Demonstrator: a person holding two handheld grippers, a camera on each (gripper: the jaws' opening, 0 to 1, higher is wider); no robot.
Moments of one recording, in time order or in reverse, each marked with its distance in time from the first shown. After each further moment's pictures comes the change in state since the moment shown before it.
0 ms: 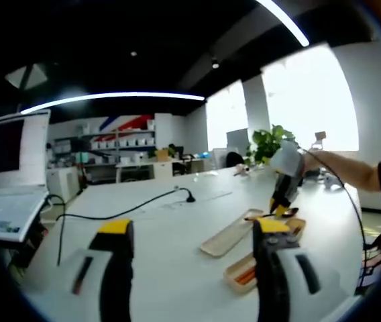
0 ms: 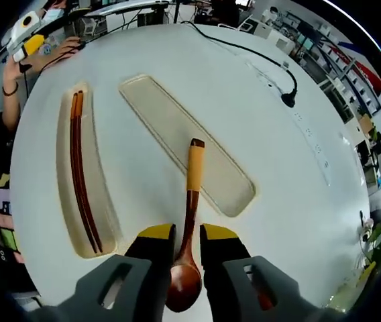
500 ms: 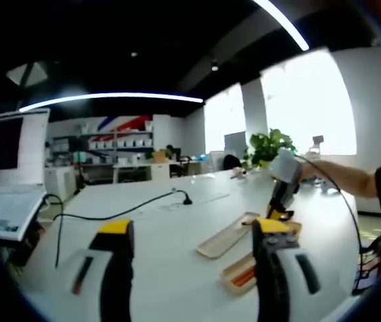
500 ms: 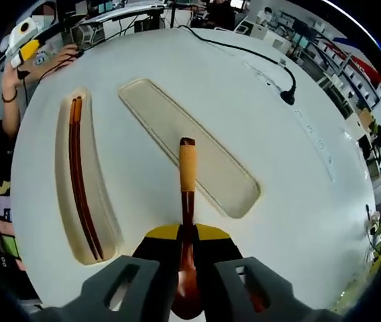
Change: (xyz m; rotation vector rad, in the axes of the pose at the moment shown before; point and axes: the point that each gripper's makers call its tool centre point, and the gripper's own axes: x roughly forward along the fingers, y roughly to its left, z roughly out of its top) left arm -0.003 -0.001 0.004 -0.015 -0.012 -0.013; right arm 0.001 0.005 0.003 0.048 -0.064 0.014
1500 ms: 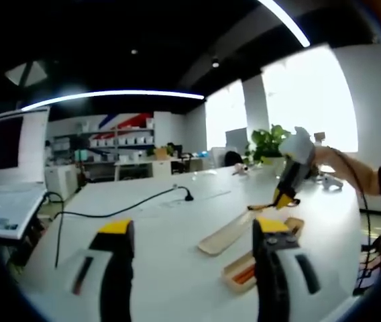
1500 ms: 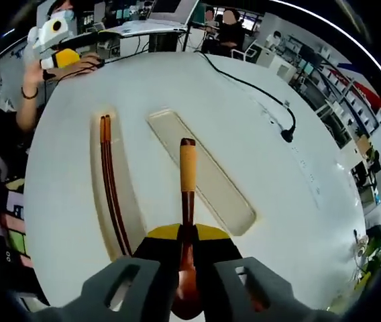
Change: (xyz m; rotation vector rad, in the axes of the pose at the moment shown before) left arm 0.001 -0.001 -0.005 0.003 0.018 0.006; right arm -0.040 0.032 0.031 -0.124 -0.113 -0.012
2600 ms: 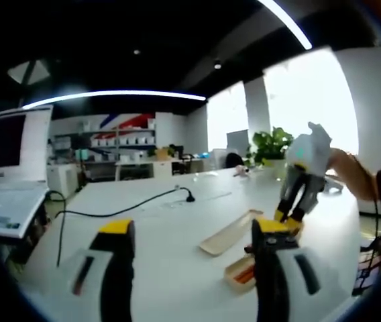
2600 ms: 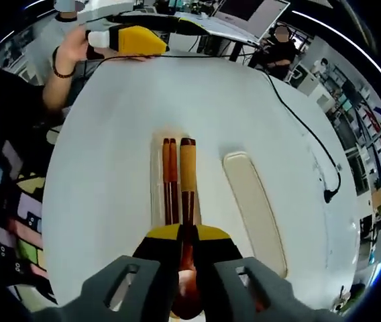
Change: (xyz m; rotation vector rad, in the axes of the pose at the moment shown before) left arm -0.002 0.006 0.002 -0.015 -0.008 0.004; right arm 0.031 0.078 0.060 -0.266 0.026 0.126
